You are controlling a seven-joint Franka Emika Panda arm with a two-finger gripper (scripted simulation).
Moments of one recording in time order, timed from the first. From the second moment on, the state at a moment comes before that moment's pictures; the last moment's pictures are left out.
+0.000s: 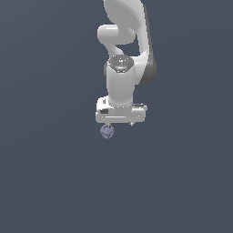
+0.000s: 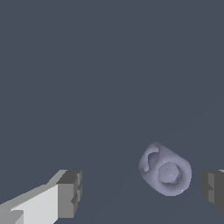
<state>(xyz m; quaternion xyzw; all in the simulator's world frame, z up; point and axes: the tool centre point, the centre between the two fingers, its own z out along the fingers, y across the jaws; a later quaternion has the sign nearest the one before) 0.000 0.017 0.164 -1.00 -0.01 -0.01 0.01</state>
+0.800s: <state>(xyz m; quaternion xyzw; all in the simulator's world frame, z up) -0.004 0.000 0.173 -1.00 0.01 0.00 0.01</state>
